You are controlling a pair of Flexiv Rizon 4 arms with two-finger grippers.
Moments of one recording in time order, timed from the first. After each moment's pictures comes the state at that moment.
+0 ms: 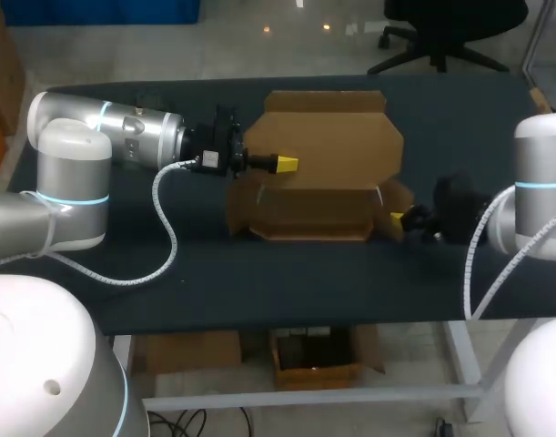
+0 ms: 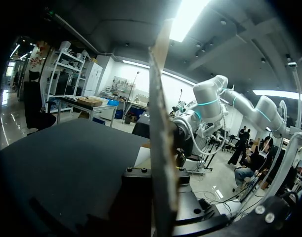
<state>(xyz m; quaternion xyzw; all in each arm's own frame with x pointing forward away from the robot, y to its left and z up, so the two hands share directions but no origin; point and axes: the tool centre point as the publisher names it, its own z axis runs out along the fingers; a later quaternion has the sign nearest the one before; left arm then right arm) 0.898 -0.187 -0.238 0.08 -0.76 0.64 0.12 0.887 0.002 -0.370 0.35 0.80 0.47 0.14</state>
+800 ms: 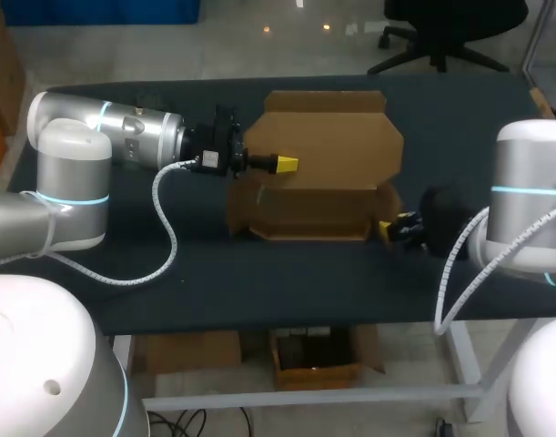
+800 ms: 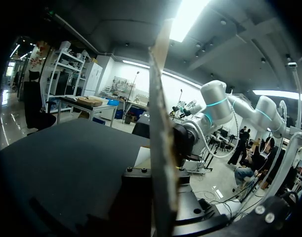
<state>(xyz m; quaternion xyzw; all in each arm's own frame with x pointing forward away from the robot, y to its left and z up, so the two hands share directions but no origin) 0.898 -0.187 -0.237 0.08 -0.76 0.64 0.12 0.867 0.021 -0.370 0.41 0.77 0.46 0.16</state>
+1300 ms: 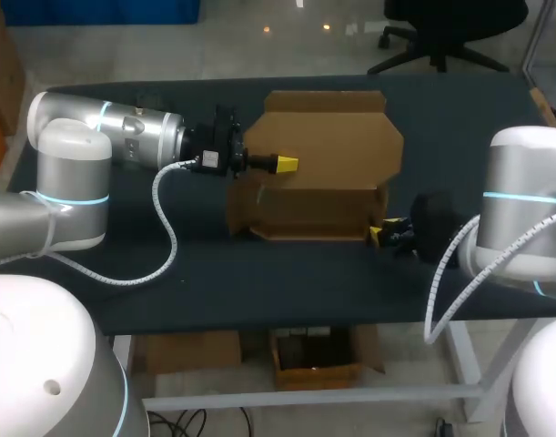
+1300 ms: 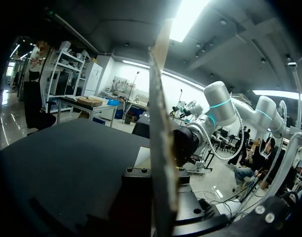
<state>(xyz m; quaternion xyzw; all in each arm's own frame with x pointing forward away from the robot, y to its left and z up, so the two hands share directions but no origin) 0.898 -0.187 -0.238 0.08 -0.76 0.64 0.12 0.855 0.039 -0.369 0.41 0.77 0.47 0.16</state>
